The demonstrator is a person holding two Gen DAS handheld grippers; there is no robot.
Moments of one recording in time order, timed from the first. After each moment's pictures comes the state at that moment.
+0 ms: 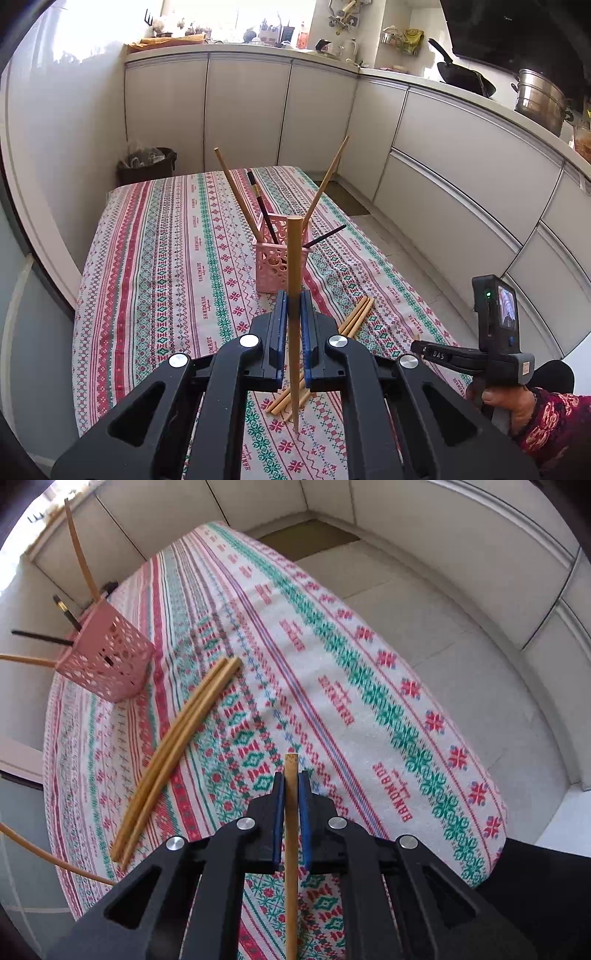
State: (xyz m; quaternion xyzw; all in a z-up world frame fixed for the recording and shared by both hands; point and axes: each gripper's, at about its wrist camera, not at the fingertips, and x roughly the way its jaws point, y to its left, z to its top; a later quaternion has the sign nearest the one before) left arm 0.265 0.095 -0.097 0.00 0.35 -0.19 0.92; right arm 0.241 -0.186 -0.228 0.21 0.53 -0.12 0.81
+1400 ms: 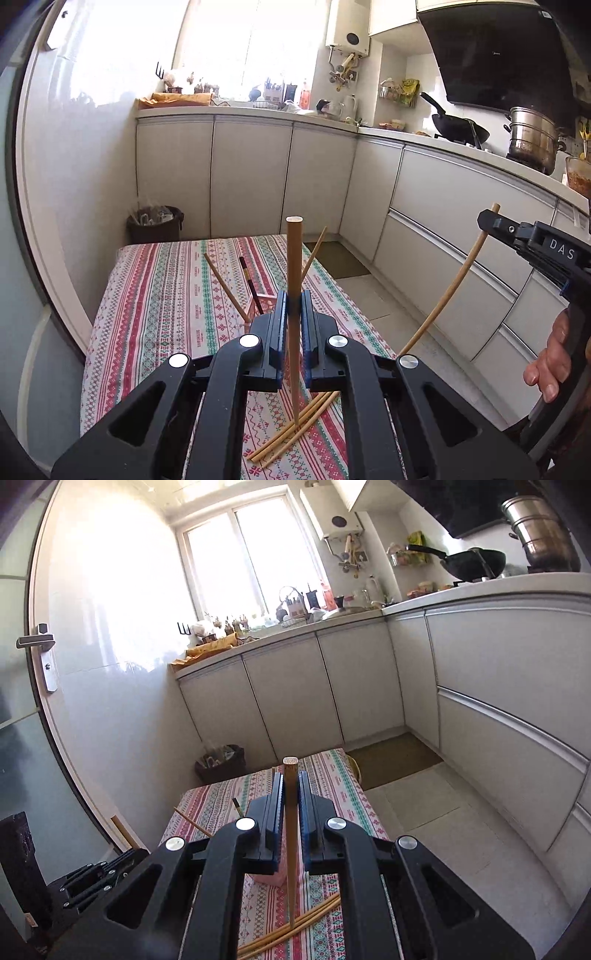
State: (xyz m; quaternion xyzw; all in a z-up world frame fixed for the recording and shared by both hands) left arm 0.250 0.070 -0.031 -0.01 0.24 -0.17 0.96; right arm 0.234 -0.177 -0.005 0.14 0.18 0.02 0.97
